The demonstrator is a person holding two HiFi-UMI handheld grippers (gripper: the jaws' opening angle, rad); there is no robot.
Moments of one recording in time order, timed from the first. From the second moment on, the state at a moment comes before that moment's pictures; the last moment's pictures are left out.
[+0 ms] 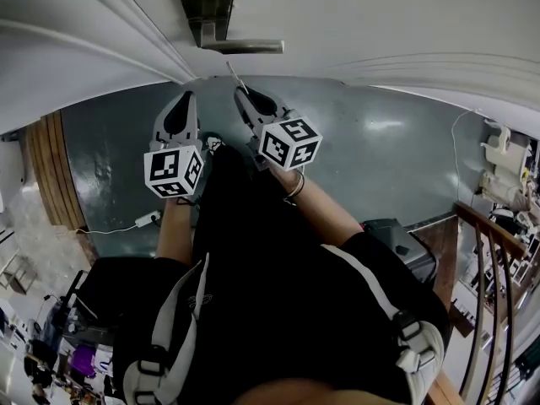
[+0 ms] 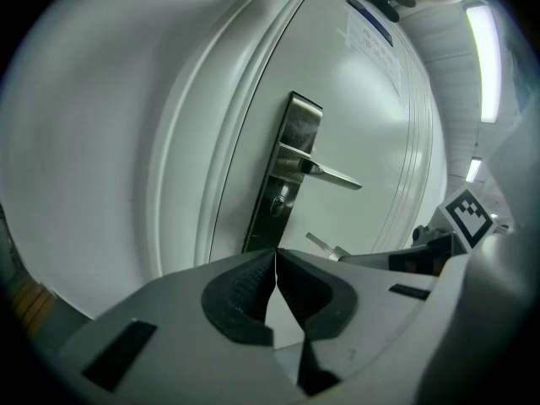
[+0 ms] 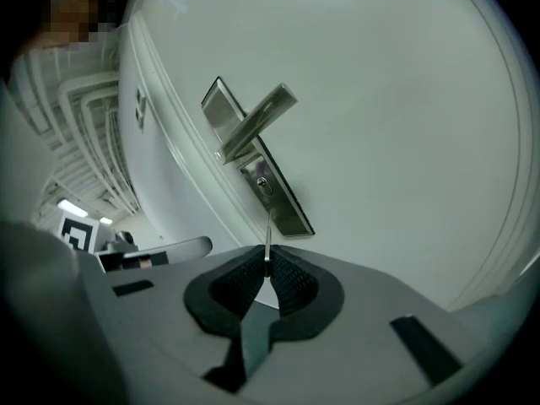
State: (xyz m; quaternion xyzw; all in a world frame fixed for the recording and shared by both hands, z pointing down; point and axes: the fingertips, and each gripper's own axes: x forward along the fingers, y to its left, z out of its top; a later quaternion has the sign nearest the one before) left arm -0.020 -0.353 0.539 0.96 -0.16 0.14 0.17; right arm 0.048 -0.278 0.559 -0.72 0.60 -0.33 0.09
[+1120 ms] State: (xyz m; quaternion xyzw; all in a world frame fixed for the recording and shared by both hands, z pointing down) left arm 0.028 -0.258 0.424 0.97 -0.20 0.05 0.10; right arm 0.134 -0.144 0.453 -0.80 0.58 -0.13 -0.08
